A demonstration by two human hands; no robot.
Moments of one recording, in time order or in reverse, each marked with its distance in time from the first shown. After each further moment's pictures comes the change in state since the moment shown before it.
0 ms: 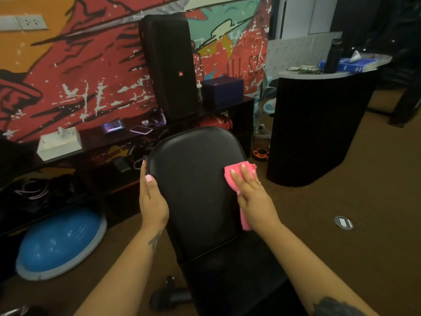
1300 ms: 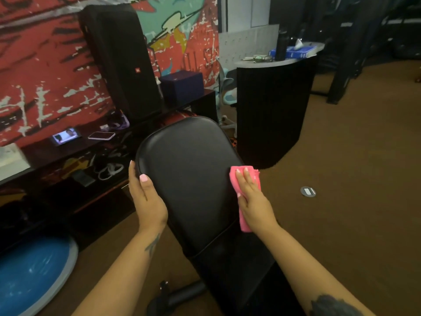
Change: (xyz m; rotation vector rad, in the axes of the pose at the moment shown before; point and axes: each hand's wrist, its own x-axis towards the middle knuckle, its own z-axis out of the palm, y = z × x) left_hand 0.010 -0.017 -0.010 -0.050 -0.126 0.034; right_hand -0.047 -0.018 0.024 0.062 0.147 0.263
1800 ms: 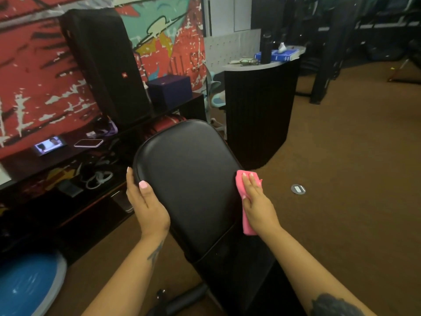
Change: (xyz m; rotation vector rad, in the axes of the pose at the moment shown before) left_hand -0.003 0.005 0.004 -0.036 -0.026 0.007; right_hand -0.008 0.003 0.000 -0.003 0.042 0.168
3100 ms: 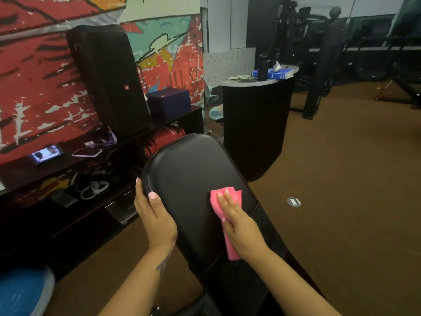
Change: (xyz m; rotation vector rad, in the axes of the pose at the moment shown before) left_hand -0.001 0.003 -0.001 -0.001 0.017 -0.011; right_hand -0.026 -0.046 0.022 -0.003 -0.081 -0.211
